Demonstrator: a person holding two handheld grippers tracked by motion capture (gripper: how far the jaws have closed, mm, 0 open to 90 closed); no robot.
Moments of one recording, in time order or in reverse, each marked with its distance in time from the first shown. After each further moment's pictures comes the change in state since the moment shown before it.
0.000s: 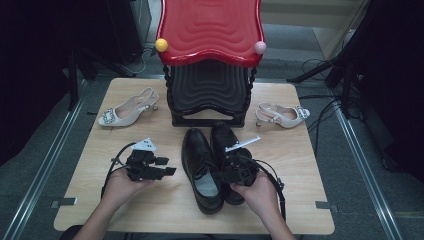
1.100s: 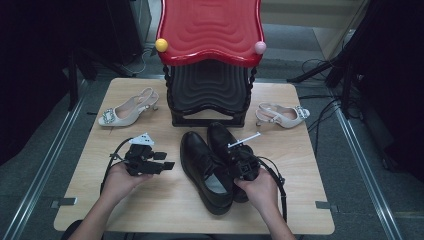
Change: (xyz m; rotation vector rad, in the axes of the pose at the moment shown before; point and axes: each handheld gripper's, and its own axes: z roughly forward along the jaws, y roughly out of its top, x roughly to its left) left arm 0.012 0.006 -0.002 -0.025 0.020 -0.015; right arm -0.018 0.004 0.003 0.073 -0.055 0.116
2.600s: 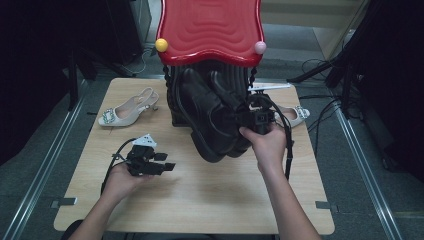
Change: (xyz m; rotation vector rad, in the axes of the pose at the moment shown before) left arm 0.000 -0.001 0.007 0.029 0.008 0.021; right arm -0.008 0.097 -0.096 -0.362 0.190 0.099
